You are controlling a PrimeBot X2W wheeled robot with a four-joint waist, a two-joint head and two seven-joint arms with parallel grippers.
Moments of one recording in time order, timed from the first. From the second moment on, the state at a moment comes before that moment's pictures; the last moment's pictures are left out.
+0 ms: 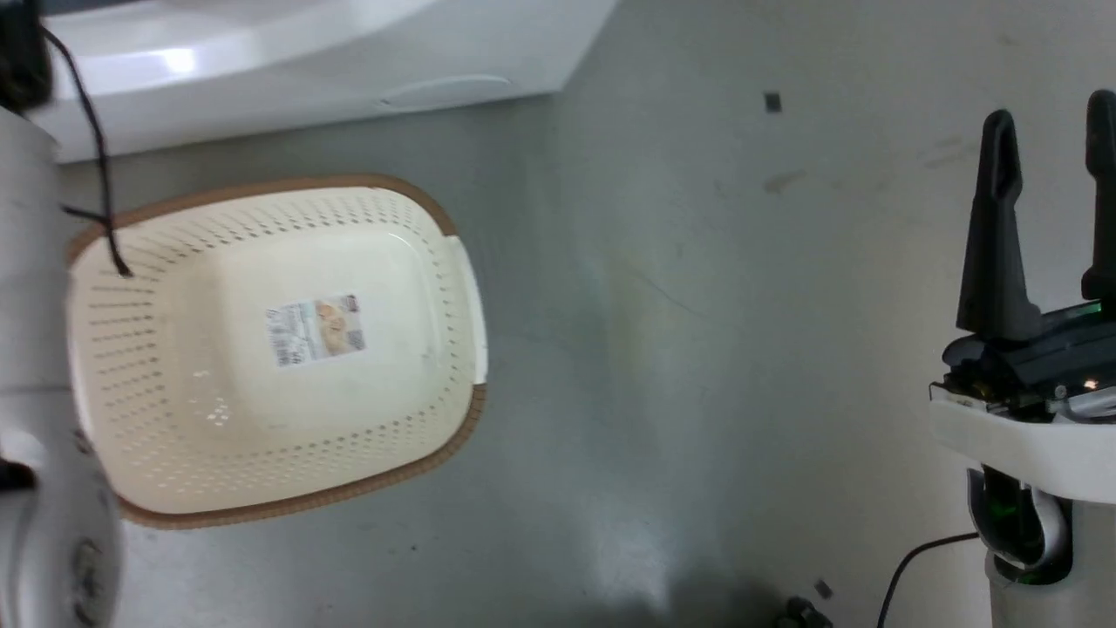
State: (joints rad) left arm -1.25 0.32 0.04 0.70 -0.08 0.00 -0.26; right arm -0.32 -0.05 0.00 -0.29 0.20 0.13 -0.26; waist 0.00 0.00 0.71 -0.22
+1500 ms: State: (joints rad) left arm -0.79 0.20 0.11 0.45 -0.07 0.06 -0.26; right arm -0.24 -0.05 0.01 -0.21 0.12 0.13 -0.26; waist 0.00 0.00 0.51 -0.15
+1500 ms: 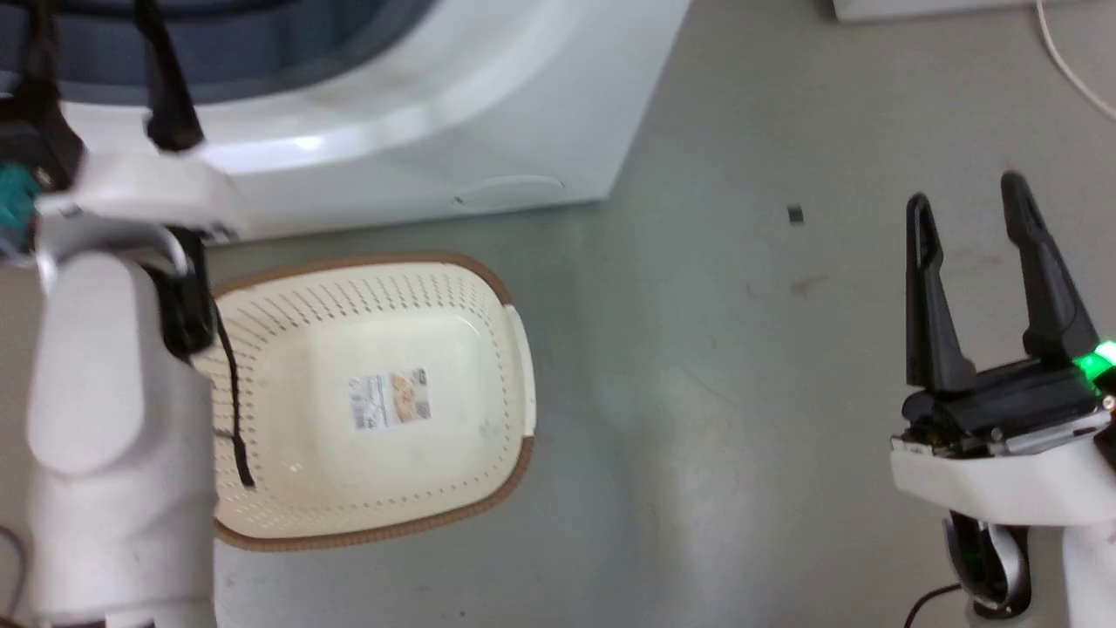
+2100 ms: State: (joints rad) left arm -0.37 0.09 0.07 0.27 -0.04 0.02 -0.26; right arm -0.08 -0.05 -0.01 -0.15 0.10 0.13 -0.26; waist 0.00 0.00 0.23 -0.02
